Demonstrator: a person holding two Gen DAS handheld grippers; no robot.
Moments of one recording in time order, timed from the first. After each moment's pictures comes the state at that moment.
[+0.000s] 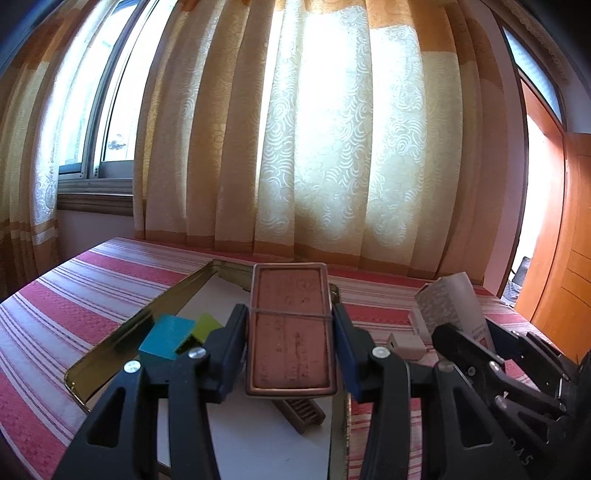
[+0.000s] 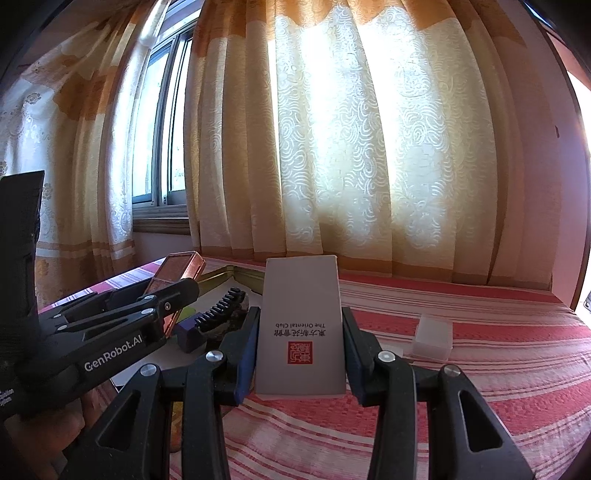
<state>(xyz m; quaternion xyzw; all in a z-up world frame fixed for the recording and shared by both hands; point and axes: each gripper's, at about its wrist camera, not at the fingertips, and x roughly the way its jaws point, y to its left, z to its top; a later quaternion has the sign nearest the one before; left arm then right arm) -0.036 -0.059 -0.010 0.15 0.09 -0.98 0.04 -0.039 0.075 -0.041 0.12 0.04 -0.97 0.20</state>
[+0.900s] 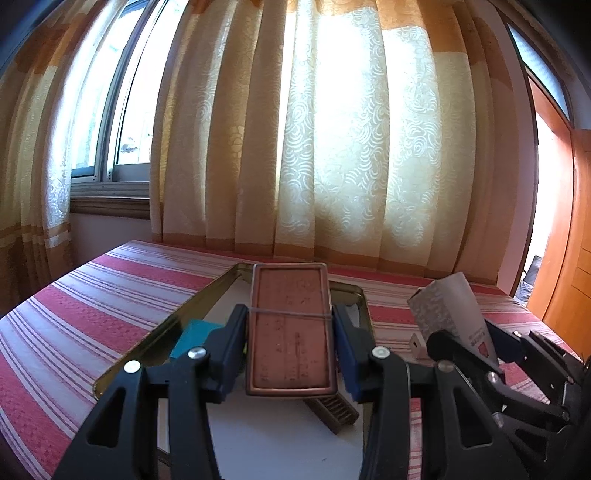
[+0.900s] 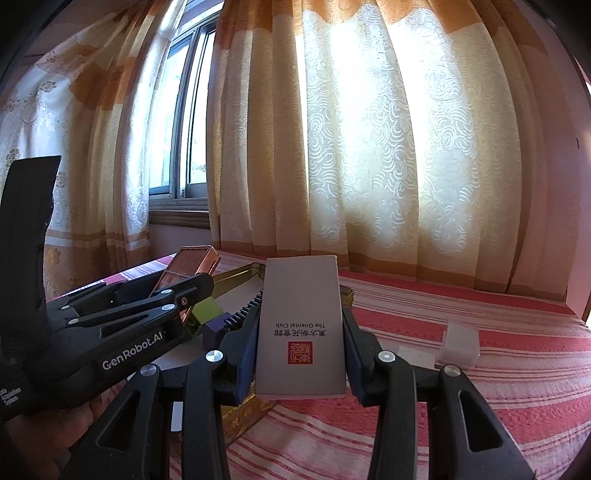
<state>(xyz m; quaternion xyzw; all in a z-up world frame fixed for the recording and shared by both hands) -0.031 -0.081 -0.009 0.15 0.08 -0.98 0.06 -0.039 0.044 -0.042 0.12 0.06 -0.96 0.23</state>
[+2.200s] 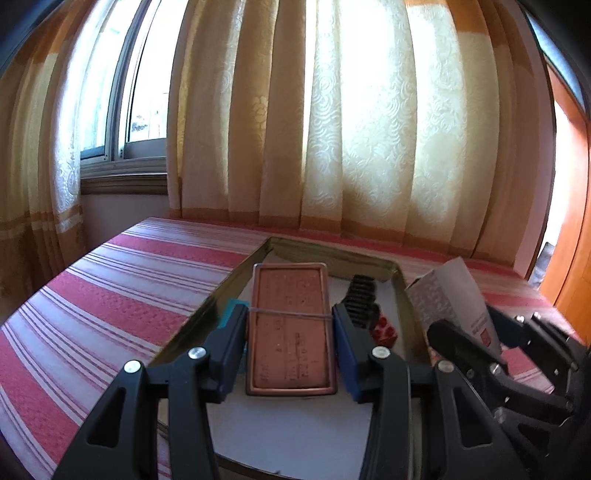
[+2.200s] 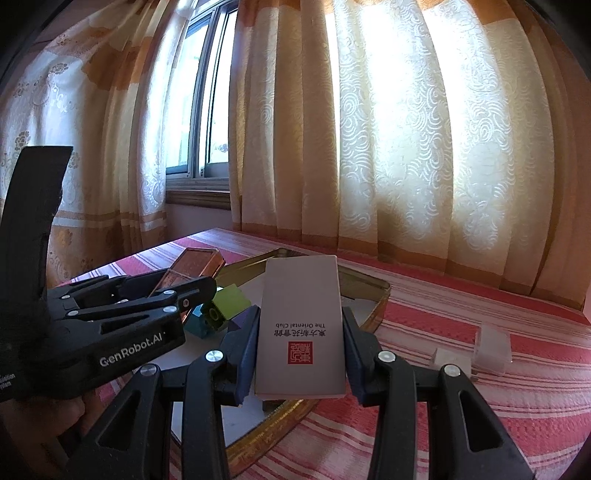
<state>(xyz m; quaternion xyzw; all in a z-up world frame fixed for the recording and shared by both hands) -0.041 -0.114 -0.018 0.21 0.08 -0.97 0.08 -0.055 0.006 -0.047 0.16 0.08 -0.95 0.27</state>
